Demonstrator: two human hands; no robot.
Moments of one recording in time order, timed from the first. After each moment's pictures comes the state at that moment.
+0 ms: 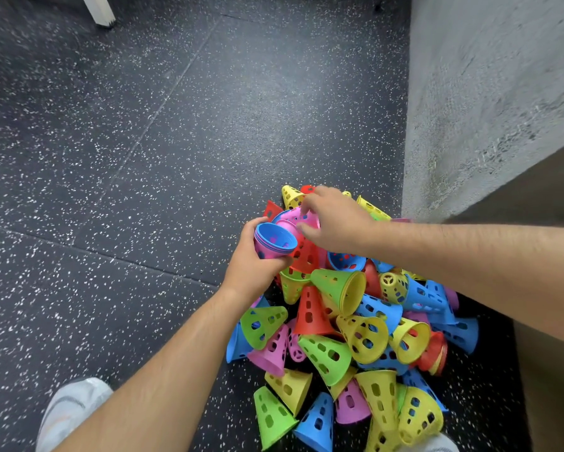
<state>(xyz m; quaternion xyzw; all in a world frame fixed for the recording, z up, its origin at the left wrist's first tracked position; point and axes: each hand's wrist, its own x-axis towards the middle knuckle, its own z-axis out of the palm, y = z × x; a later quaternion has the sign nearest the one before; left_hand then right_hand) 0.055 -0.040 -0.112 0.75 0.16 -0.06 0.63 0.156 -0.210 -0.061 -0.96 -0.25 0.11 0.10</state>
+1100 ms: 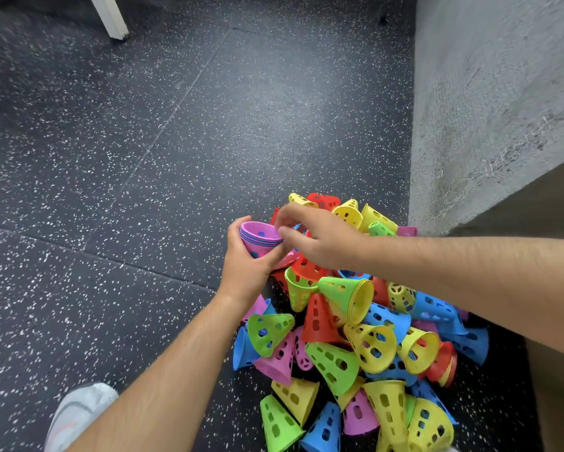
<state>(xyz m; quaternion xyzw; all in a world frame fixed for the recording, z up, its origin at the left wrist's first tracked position) 0.056 -0.028 -0.100 0.70 0.19 0.02 0.68 0.136 -0.182 -0.051 -0.87 -0.32 0.15 0.34</state>
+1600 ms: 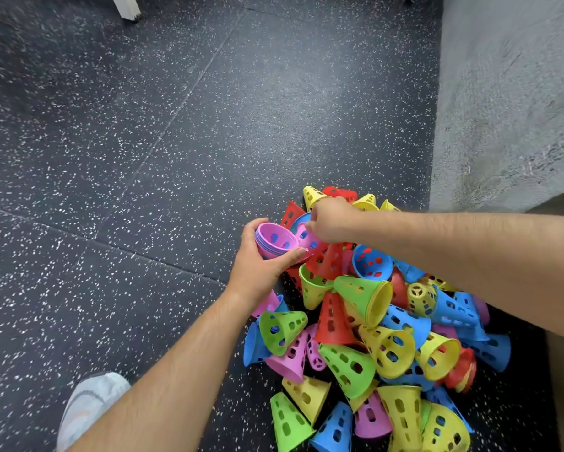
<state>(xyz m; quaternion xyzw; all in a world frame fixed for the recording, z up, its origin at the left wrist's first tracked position) 0.057 -0.015 -0.117 0.75 0.19 -0.03 0.63 0.185 -0.155 -0.086 -0.95 -0.15 0.26 -0.01</state>
